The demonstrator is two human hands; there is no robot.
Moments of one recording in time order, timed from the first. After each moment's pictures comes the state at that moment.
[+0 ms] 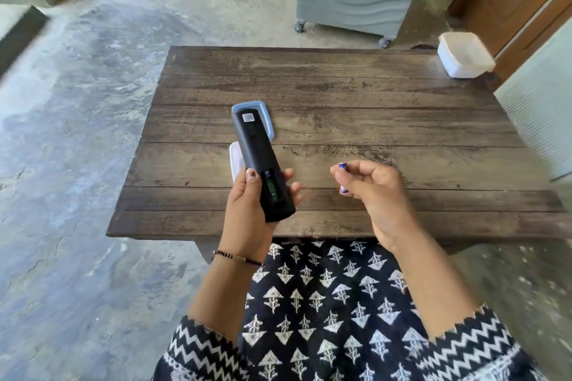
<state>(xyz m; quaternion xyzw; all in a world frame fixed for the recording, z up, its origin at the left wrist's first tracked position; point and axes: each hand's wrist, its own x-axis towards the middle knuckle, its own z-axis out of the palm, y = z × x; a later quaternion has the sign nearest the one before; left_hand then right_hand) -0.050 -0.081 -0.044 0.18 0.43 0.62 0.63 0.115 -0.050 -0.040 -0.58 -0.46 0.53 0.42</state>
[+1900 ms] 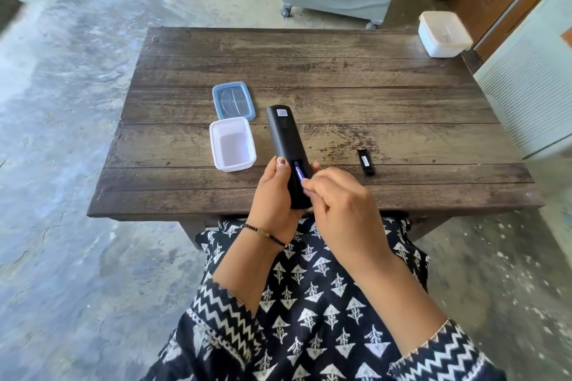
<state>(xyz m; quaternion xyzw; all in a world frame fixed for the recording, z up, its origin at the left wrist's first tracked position) 0.009 -0.091 -0.049 0.15 0.42 0.53 0.72 0.111 -0.116 -0.036 -0.53 -0.78 0.12 0.32</state>
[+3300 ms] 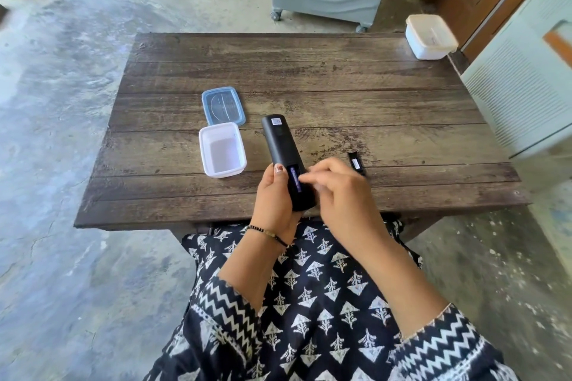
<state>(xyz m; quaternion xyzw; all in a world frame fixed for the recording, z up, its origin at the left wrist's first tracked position) 0.025 -0.081 -0.063 0.15 0.47 0.53 0.69 0.127 -0.093 -0.040 -0.56 -0.75 0.20 0.29</state>
